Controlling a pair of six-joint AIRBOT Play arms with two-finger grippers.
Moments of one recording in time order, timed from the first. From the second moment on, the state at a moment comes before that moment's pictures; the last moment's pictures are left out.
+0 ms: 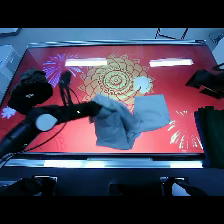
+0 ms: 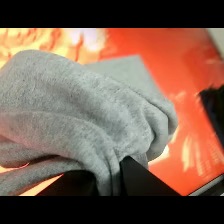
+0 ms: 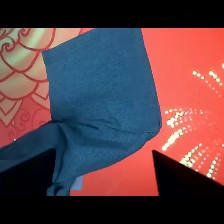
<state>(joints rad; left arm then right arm) -0.59 -1.10 0.99 1.18 -0.62 -1.87 -0.25 -1.23 1.63 -1.29 1.53 1.64</state>
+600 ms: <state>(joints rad) -0.20 -1.18 0.92 1.12 -1.22 -1.65 -0.25 -1.54 1.57 -1.41 1.61 1.61</state>
